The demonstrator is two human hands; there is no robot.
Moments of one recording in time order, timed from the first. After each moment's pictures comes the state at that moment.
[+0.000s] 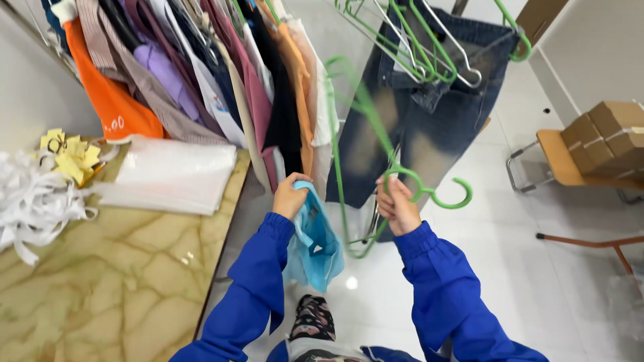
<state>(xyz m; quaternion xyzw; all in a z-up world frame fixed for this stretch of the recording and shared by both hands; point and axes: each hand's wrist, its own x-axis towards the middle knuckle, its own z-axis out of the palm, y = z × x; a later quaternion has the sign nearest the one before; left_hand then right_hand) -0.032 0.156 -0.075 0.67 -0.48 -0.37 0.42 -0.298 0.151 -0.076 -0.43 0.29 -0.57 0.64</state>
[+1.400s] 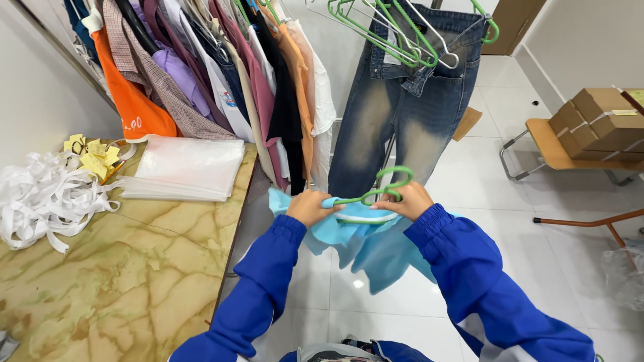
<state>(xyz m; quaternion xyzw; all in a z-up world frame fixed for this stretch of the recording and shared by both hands) -0.055 0.250 -0.047 0.59 -0.77 -0.20 0.15 -0.349 0.211 -0.059 -0.83 0.48 -0.25 0.14</state>
